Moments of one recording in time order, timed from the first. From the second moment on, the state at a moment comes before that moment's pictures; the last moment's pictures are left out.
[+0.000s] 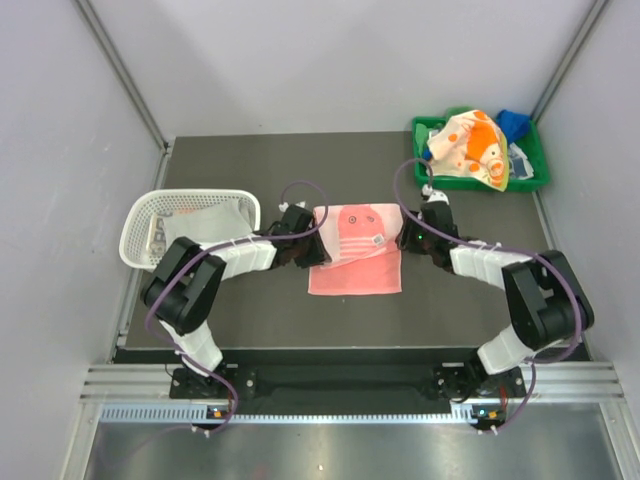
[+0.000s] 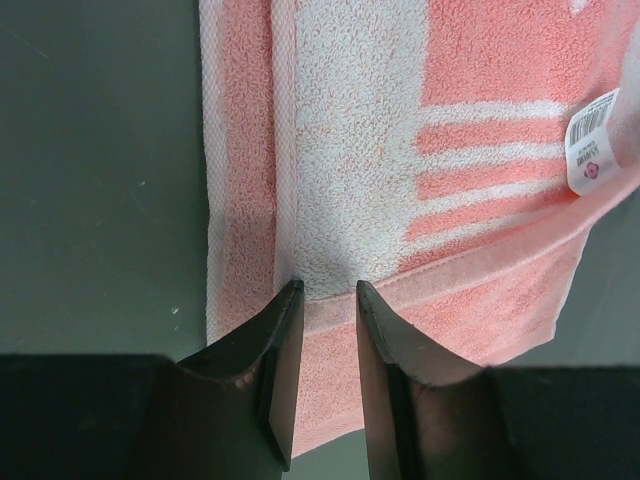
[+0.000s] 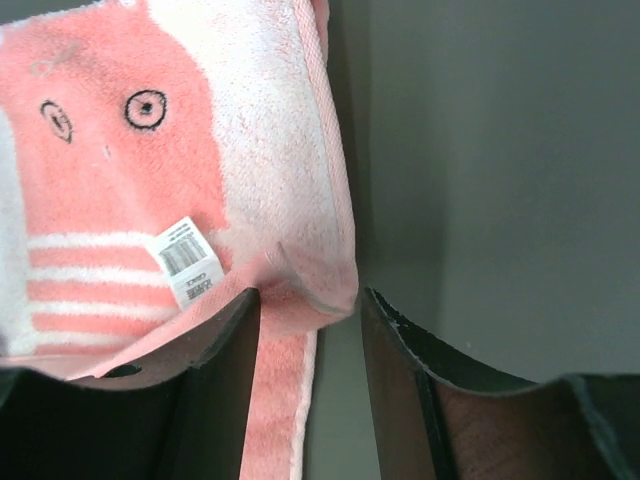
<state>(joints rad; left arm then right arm) -0.58 1.74 0.93 -0.06 0.10 -0.82 0.35 1.58 0.73 0.13 0.03 0.44</state>
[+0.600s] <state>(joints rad) -0.58 1.65 0.88 -0.09 0.10 -0.82 0.36 1.35 0.58 0.13 0.05 0.50</state>
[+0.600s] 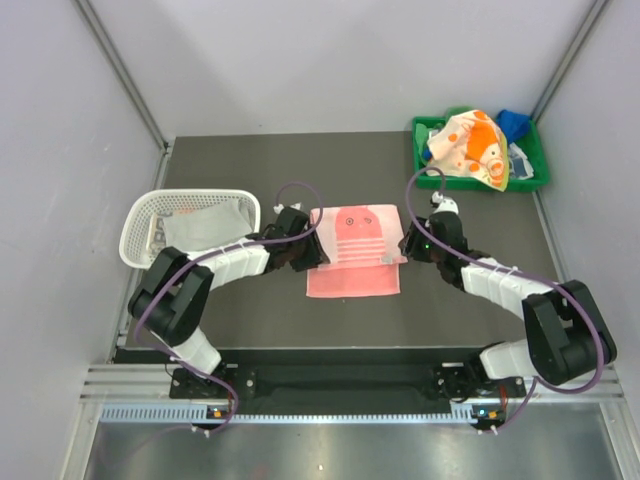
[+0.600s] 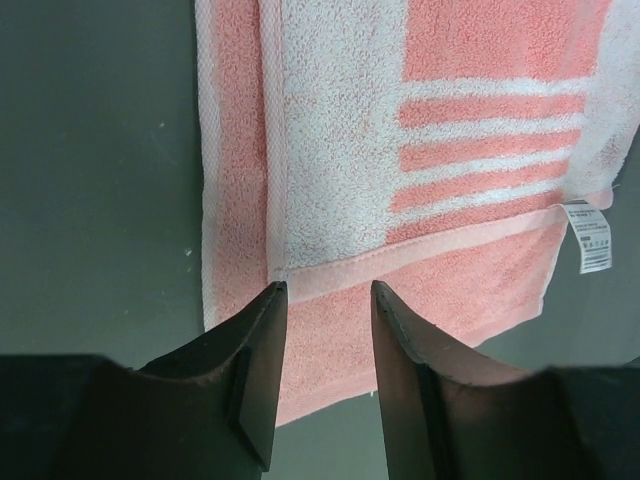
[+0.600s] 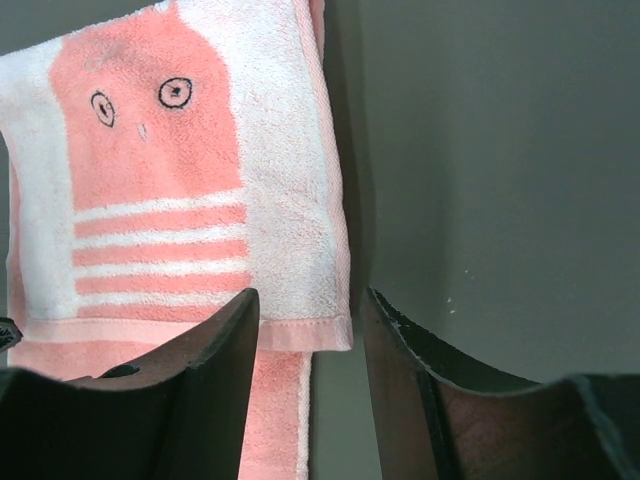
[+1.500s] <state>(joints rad) -0.58 1.65 0.89 -0.16 0.10 -0.87 0.41 1.45 0.53 0.17 0.08 0.58</state>
